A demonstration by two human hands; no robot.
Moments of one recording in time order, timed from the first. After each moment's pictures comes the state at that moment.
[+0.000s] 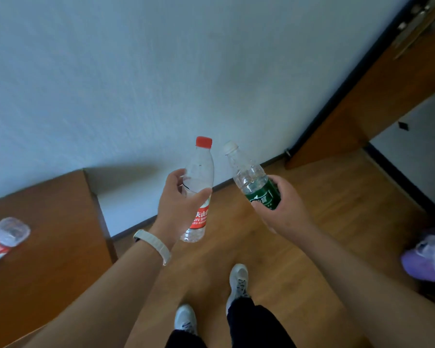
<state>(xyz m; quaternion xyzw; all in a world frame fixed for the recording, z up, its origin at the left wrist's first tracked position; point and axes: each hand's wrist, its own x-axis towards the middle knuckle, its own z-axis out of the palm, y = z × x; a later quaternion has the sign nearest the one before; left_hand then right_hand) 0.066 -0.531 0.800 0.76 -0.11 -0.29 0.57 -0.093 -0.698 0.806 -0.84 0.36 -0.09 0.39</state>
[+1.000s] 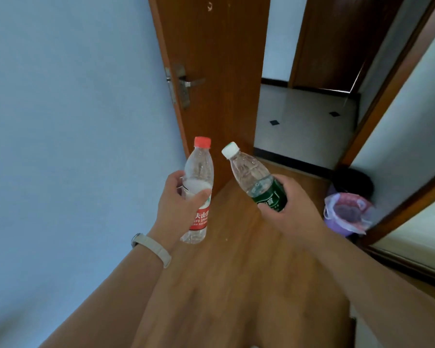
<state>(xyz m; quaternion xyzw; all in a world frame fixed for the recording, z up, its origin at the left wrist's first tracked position) -0.255 -0.896 0.944 0.72 -0.41 -0.29 0.48 -0.488 -0.961 0.917 -0.75 0.50 -0.31 0.29</state>
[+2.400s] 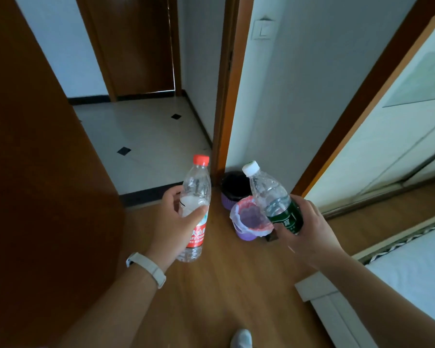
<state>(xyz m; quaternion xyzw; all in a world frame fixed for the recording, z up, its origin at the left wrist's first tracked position) -0.364 -1.429 0.897 0.43 -0.61 -0.57 0.33 -0.591 -1.265 0.908 -0.46 0.84 -0.29 0.10</state>
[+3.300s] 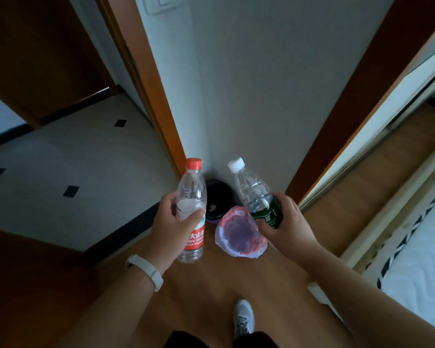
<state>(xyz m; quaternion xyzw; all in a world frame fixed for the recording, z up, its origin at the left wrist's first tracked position) -0.693 -1.644 0.856 0.41 -0.69 -0.57 0.18 -0.861 -1.453 0.819 -0.30 0.86 -0.37 0.16</state>
